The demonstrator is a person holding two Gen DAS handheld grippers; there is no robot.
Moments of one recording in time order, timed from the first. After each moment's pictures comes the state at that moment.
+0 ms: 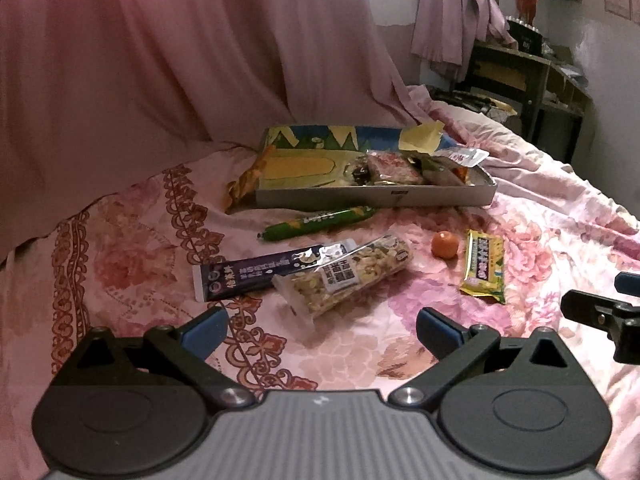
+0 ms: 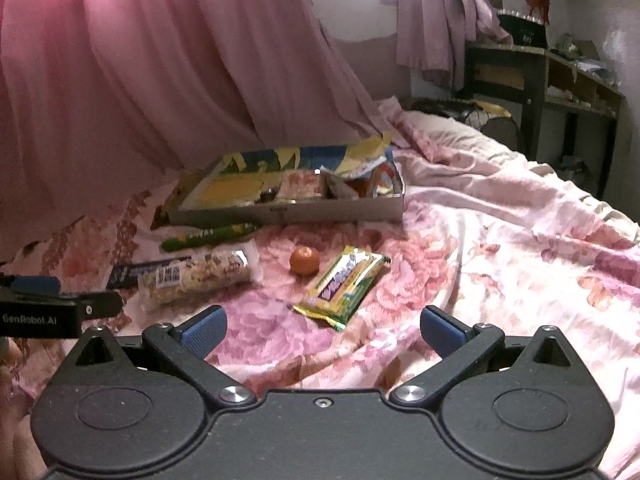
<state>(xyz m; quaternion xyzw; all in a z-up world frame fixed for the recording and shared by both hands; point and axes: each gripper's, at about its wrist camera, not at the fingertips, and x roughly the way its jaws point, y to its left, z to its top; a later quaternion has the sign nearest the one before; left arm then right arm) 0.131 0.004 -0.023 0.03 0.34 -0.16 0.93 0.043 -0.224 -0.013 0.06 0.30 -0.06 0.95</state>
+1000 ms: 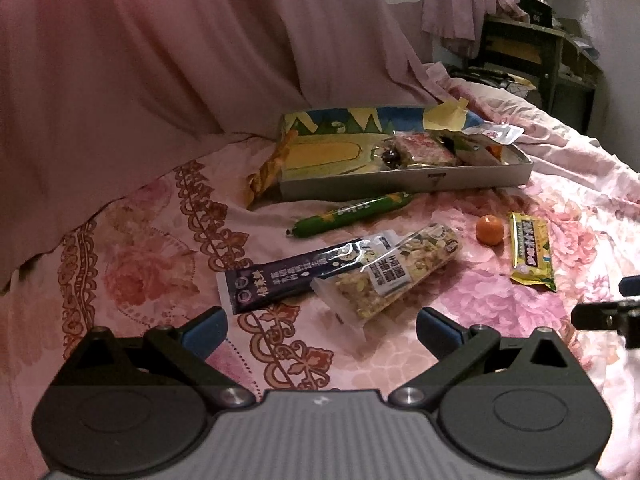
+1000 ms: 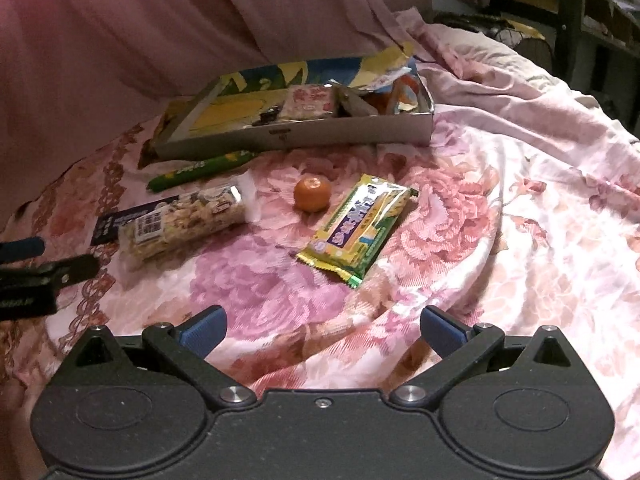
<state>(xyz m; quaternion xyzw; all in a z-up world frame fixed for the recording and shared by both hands) 0.166 0.013 -0.040 0.07 0.35 -0.14 0.92 0.106 -0.238 -0.048 0.08 0.43 -0.03 0.90</state>
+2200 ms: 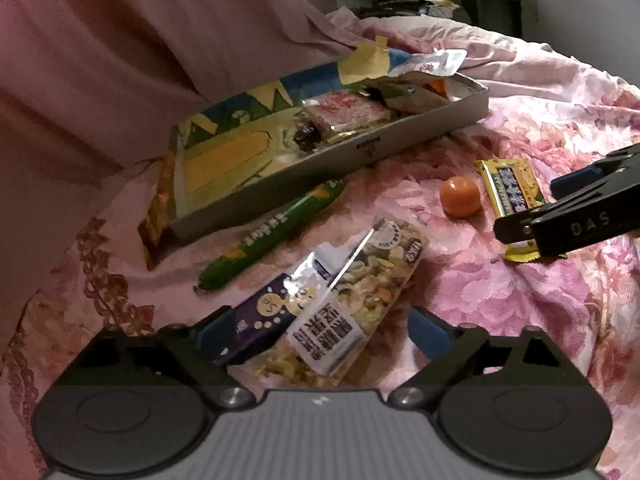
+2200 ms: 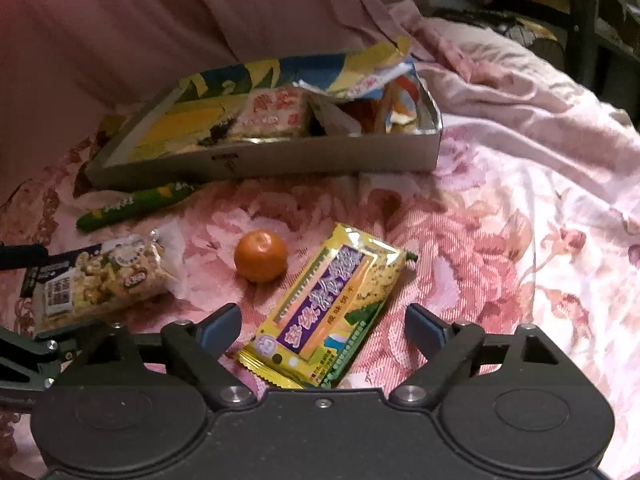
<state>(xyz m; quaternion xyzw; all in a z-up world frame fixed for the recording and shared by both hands) 0.229 -0.063 -0.072 0.21 0.37 -0.23 0.87 0.198 -0.266 -0.087 0.07 0.43 -0.04 0.90</state>
